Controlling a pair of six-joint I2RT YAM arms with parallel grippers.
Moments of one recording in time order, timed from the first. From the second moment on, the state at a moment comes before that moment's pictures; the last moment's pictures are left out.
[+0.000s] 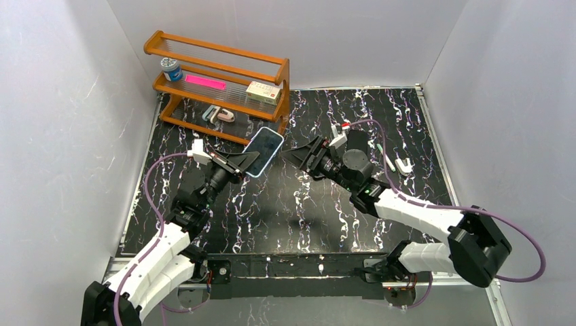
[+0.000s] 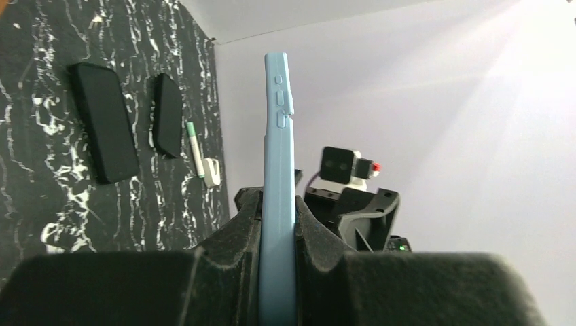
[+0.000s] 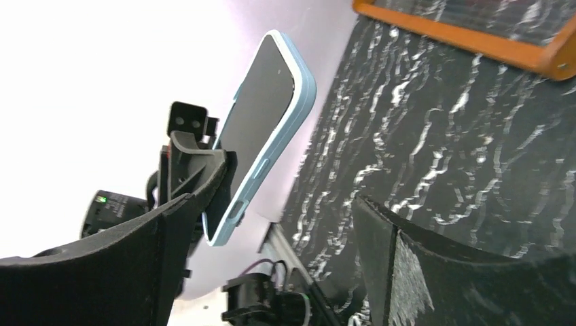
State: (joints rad) left arm -0.45 0.74 0.41 0.34 0.13 -1.35; right arm 0.82 1.21 0.66 0.54 -0.09 1.07
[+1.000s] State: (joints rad) left arm -0.54 0.75 0.39 0.45 0.09 -1.25; right arm 0.61 1.40 0.74 0.78 -0.47 1.28
